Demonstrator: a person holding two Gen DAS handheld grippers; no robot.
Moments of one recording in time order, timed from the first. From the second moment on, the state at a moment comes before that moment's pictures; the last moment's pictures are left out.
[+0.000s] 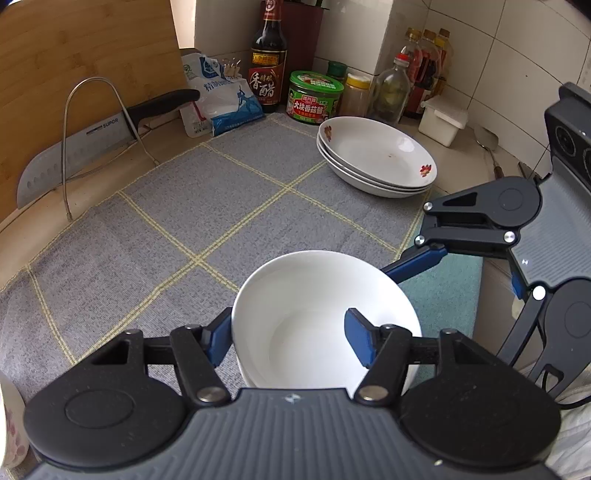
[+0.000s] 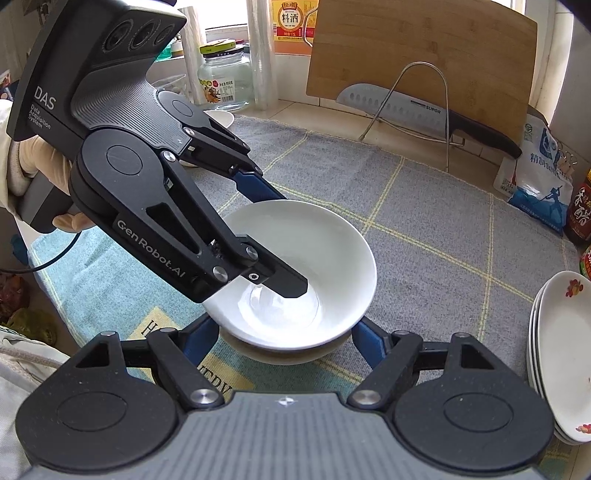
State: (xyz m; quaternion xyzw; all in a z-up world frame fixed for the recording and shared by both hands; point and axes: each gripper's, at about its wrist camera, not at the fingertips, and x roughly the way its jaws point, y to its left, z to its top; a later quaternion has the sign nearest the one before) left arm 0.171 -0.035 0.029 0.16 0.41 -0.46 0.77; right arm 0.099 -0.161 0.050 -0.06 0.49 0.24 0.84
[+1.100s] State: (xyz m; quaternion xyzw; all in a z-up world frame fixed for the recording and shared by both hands) left arm 0.170 0.060 0.046 0.13 0.37 -0.38 0.84; right arm 0.124 -0.099 0.070 -0.09 0.43 0.28 0.85
